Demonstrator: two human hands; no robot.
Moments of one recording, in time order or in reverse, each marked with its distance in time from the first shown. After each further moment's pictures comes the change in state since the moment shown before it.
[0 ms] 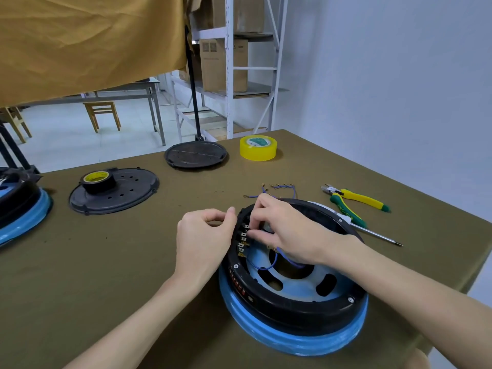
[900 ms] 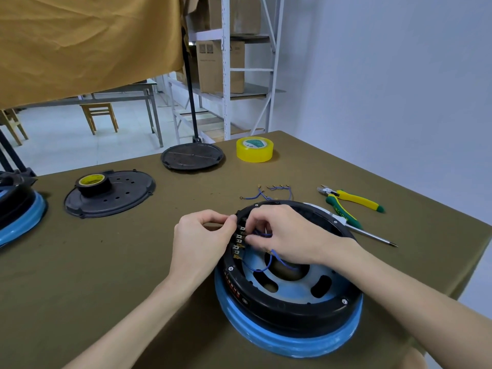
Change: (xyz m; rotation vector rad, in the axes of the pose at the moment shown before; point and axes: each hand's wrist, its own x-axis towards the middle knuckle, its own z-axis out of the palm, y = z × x) left_hand 0.002 -0.003 -0.002 -0.012 -0.051 -0.043; right_hand -0.005 0.004 -0.001 0.098 0.019 0.059
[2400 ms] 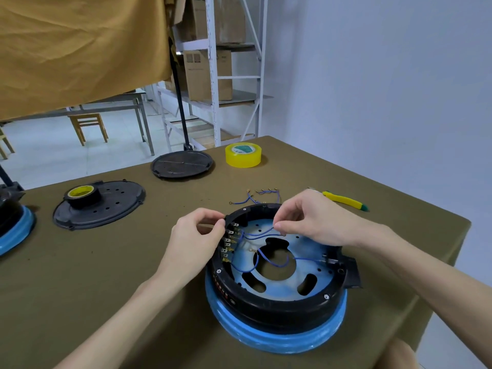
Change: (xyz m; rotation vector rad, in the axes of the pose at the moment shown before) left_hand 0.009 0.005 -0.005 0.043 -0.170 0.034; right_hand -0.033 0.028 -0.059 0.168 0.008 0.148
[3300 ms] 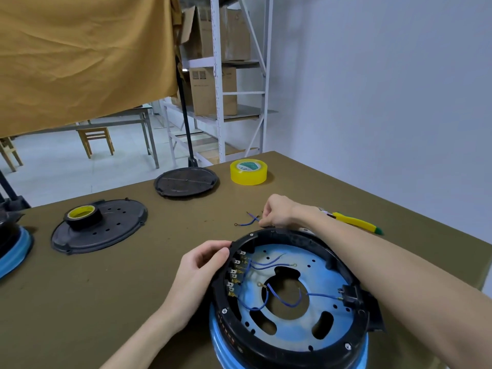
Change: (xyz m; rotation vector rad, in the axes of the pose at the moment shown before) left_hand 0.007 -0.025 0.006 -0.426 -0.202 -0.072; right_hand 0.158 0.057 0.017 -0.248 -0.129 0.358
